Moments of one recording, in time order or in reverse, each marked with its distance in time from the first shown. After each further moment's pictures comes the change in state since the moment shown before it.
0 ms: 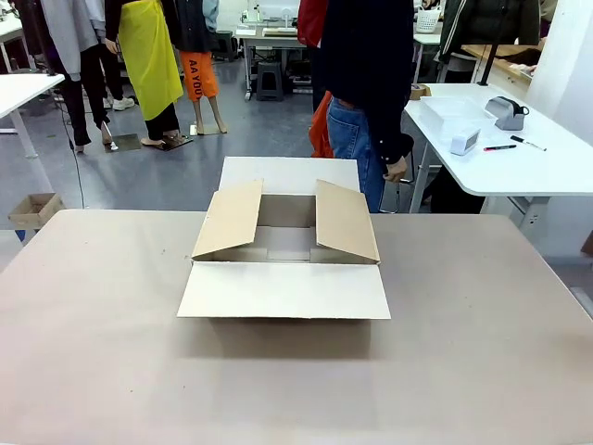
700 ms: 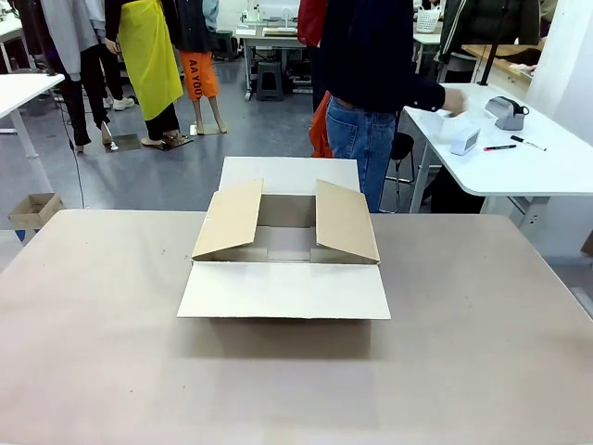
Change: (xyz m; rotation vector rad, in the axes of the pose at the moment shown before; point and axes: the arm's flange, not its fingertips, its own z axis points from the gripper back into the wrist) left arm 0.000 0.001 -0.012 0.030 0.023 0.020; right arm 0.002 0.000 -0.014 -0.046 0.045 -0.037
